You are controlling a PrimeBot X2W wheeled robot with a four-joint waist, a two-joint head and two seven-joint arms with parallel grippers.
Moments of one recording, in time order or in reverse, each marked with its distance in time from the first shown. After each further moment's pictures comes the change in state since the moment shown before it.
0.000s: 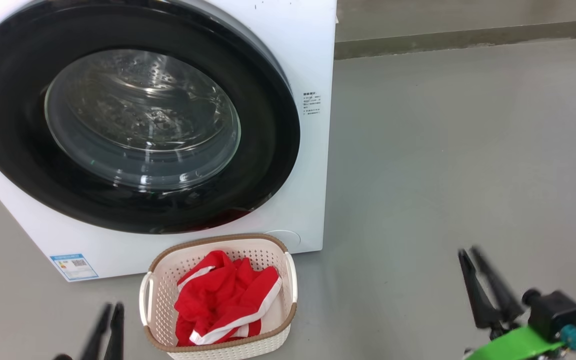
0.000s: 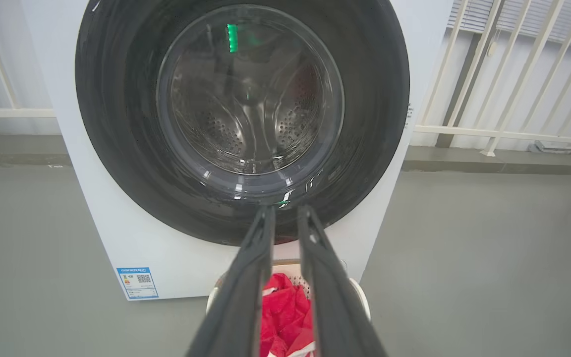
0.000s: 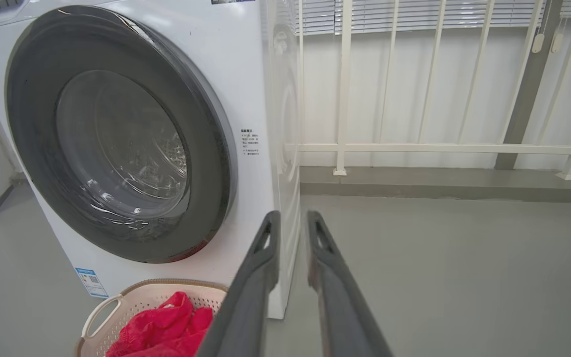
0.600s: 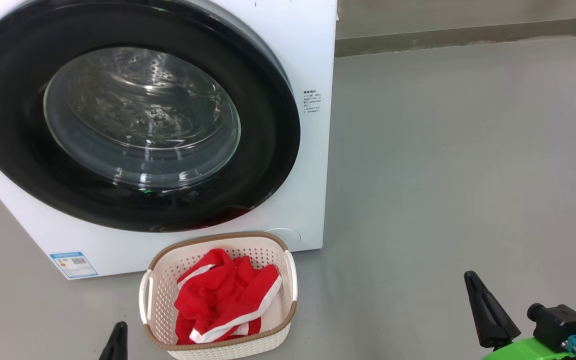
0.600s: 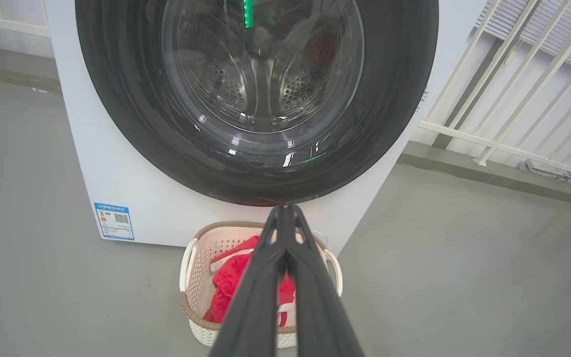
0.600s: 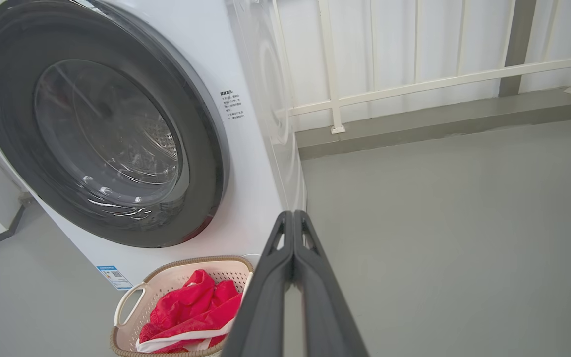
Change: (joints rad) left arm 0.029 -0.038 -0.010 0.059 -0.140 0.000 0.043; right arm 0.048 0.021 -0.001 0.066 0.141 0.000 0.042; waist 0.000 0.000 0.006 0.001
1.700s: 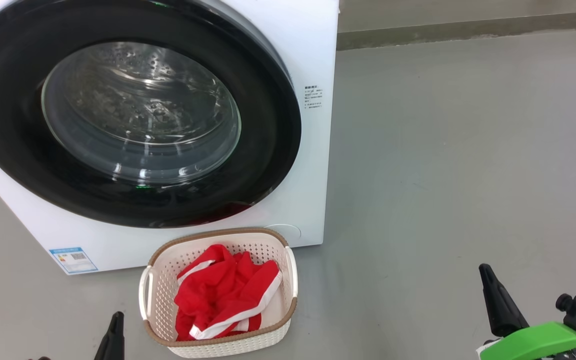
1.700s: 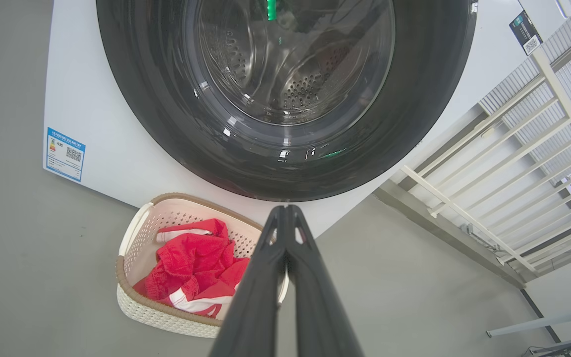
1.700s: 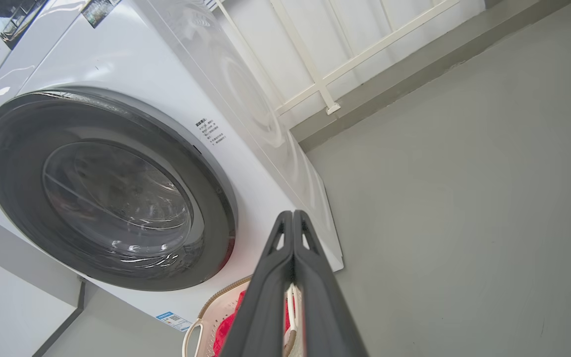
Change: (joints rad) left arm -0.044 -0.011 0.010 0.005 -0.351 0.000 0.095; right arm -0.028 0.006 -0.038 0.011 0.361 0.000 0.092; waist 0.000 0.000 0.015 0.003
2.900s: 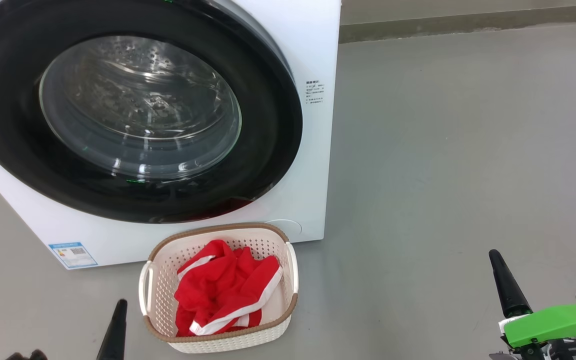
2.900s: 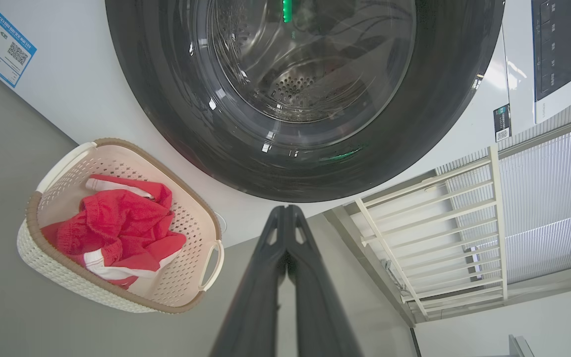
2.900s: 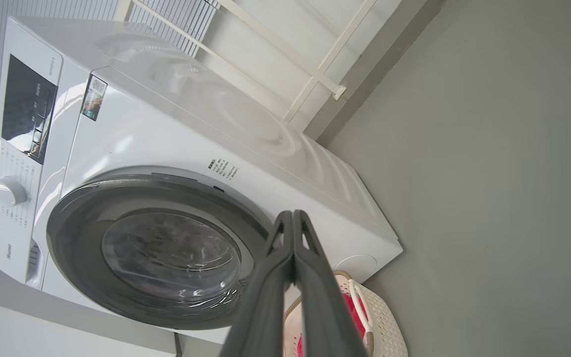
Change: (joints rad) left arm -0.045 -0.016 0.012 0.012 -0.381 0.000 0.104; right arm -0.056 0.005 -0.048 0.013 0.384 -0.003 0.105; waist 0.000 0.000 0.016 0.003
